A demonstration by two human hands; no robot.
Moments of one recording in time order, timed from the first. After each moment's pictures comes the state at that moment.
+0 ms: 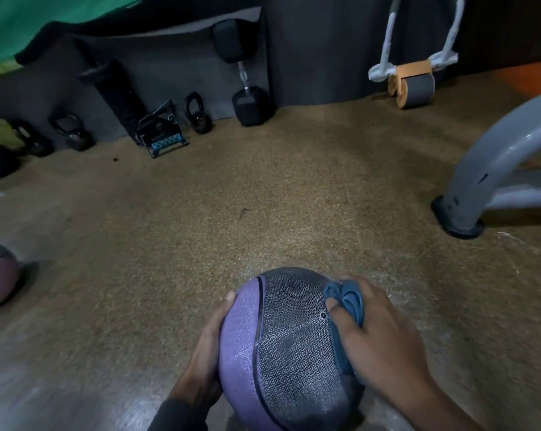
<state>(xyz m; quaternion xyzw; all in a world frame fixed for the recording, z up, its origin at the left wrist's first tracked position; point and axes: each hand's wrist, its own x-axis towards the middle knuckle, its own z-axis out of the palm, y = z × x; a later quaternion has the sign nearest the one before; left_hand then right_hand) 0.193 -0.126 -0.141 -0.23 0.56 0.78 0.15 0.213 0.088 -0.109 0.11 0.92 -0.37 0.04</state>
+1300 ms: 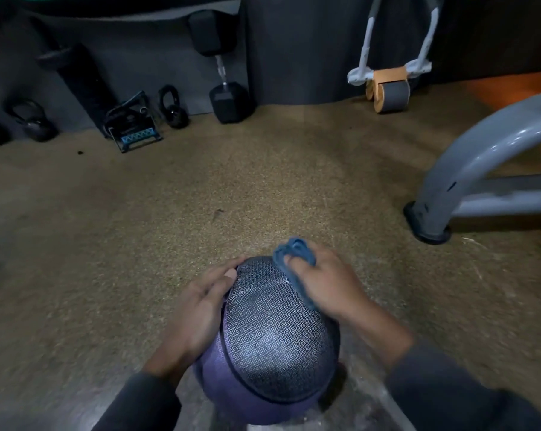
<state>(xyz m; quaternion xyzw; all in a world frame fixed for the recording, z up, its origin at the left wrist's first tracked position) 0.136 -0.113 -0.134 0.02 0.83 0.56 0.01 0.118 0.094 -0.129 -0.01 0.88 -0.48 0.02</state>
